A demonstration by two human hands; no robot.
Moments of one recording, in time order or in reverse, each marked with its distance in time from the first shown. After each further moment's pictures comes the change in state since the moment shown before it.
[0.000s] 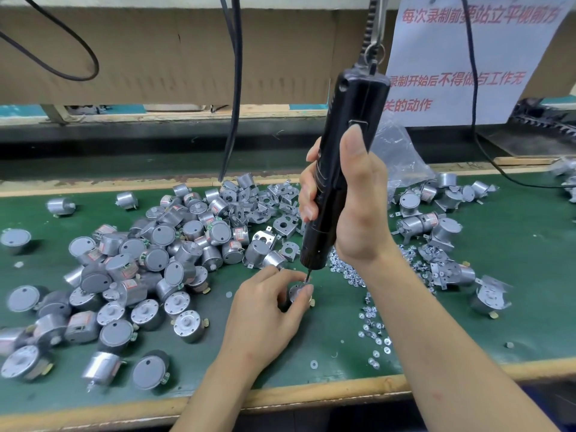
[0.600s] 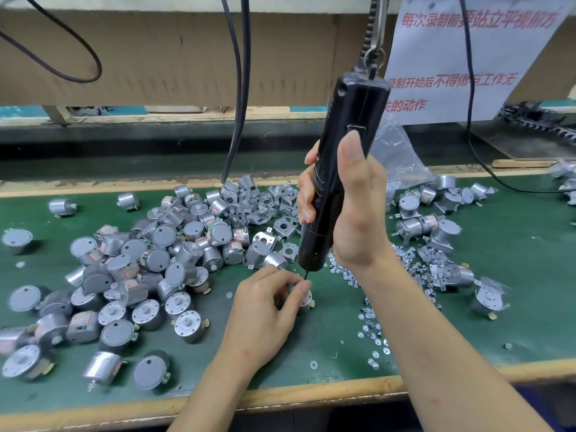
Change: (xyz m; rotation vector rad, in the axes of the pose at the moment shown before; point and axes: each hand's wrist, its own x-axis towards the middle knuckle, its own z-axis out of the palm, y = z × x) left_hand 0.001 -0.003 -0.001 -0.114 0.011 -0.010; right_hand -0.003 0.000 0.004 -0.014 0.022 -0.021
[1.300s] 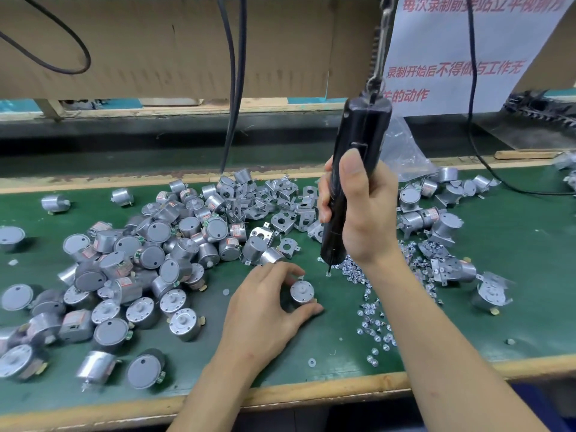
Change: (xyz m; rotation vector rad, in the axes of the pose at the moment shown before) left_hand -0.004 -0.002 0.005 0.150 -0.104 -0.063; right_hand -0.001 0.025 -0.033 -0.167 0.092 -0.053
